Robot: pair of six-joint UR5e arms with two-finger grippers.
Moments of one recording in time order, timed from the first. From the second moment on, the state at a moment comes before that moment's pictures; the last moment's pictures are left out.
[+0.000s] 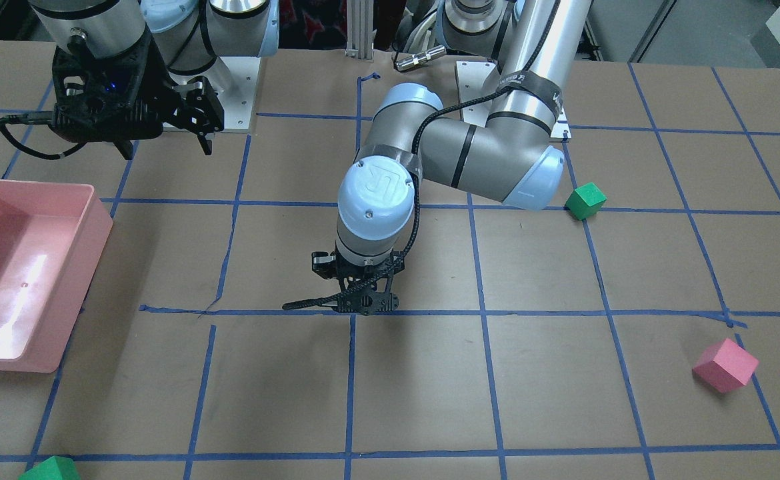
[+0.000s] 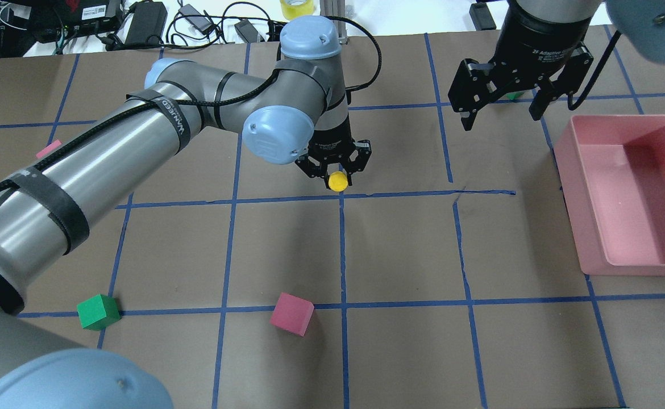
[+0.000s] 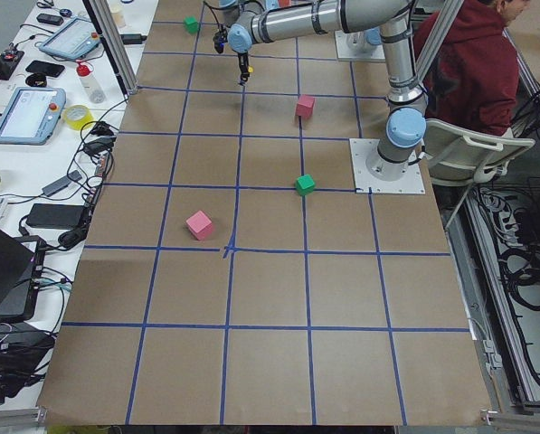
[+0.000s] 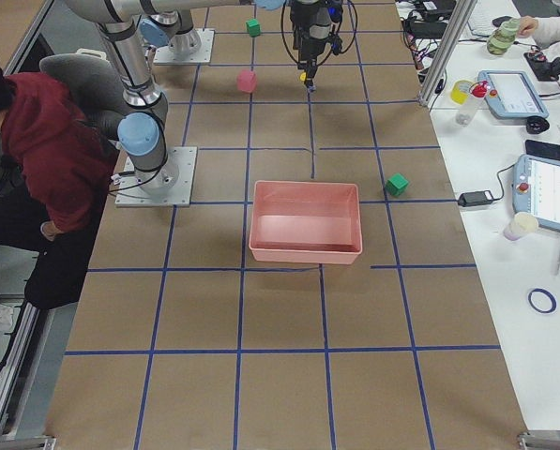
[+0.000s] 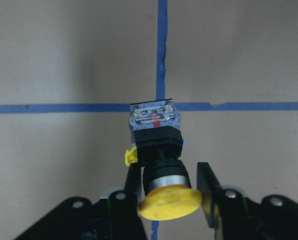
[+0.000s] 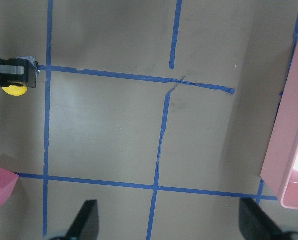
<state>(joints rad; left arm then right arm) -1.91 -2.08 -1.48 -1.29 1.41 -0.41 1.62 -1.54 1.45 -1.43 -1.59 -0.07</state>
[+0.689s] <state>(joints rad) -1.87 -2.16 -1.43 -1.31 1.32 -0.42 1.63 -1.54 1.46 -1.44 -1.59 -0.07</state>
